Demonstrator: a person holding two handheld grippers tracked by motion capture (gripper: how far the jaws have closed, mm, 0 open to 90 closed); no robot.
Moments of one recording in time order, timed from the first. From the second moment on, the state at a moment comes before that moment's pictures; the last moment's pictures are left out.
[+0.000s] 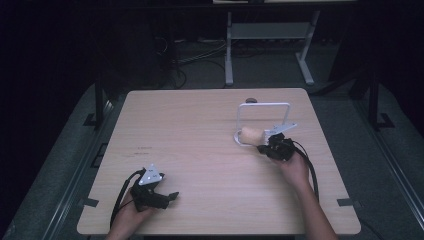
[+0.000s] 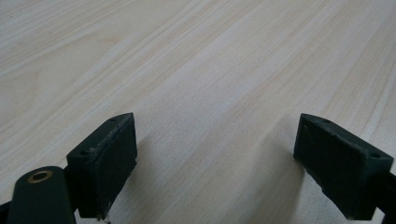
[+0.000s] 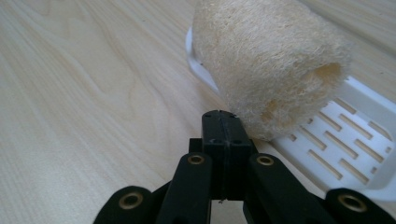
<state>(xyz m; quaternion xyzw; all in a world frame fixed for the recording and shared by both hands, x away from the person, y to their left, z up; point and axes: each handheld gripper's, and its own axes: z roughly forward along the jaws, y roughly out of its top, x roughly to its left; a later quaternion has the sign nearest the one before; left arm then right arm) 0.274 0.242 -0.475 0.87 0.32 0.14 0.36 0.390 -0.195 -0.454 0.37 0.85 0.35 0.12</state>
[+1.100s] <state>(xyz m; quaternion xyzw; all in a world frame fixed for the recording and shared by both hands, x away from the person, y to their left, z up) 0.274 0.242 -0.475 0.87 0.32 0.14 0.36 0.385 -0.212 -0.452 0.39 0.83 0.36 0.14</state>
